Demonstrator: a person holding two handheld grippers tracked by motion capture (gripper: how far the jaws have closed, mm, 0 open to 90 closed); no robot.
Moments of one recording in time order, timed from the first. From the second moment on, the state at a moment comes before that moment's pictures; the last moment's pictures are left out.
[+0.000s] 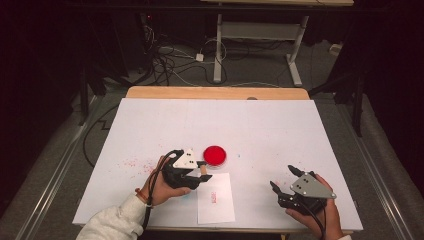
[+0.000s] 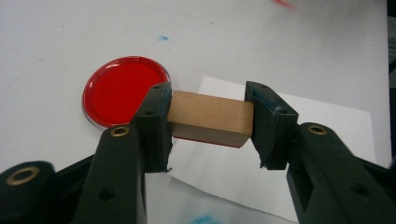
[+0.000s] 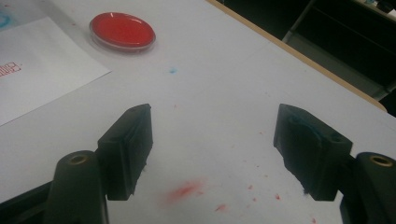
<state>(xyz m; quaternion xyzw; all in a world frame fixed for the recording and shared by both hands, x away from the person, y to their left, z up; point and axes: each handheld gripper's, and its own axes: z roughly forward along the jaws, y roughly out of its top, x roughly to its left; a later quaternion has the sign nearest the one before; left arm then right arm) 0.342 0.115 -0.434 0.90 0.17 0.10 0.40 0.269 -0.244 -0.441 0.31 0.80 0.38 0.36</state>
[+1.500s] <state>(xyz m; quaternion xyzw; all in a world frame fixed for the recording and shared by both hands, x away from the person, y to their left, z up) 0.429 0.072 -0.462 0.90 0.23 0.09 0.36 0.272 -0.244 -0.445 0.31 0.80 0.37 0.35</state>
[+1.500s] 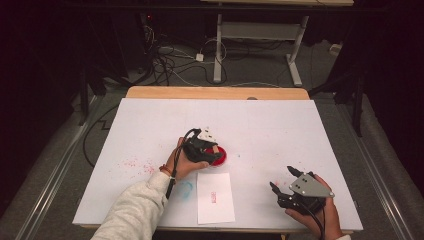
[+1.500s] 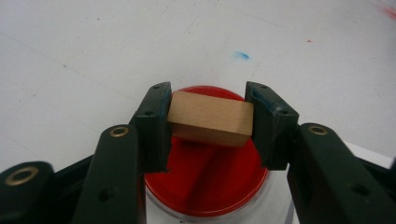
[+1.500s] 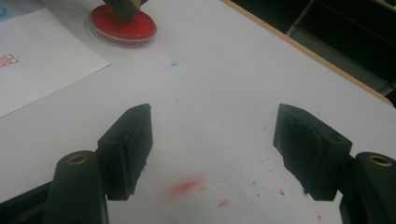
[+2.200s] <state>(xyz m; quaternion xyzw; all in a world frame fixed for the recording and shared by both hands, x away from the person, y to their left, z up) 0.429 0.072 -0.463 0.90 0.23 0.09 0.36 0.272 -0.244 -0.445 0.31 0.80 0.37 0.35</state>
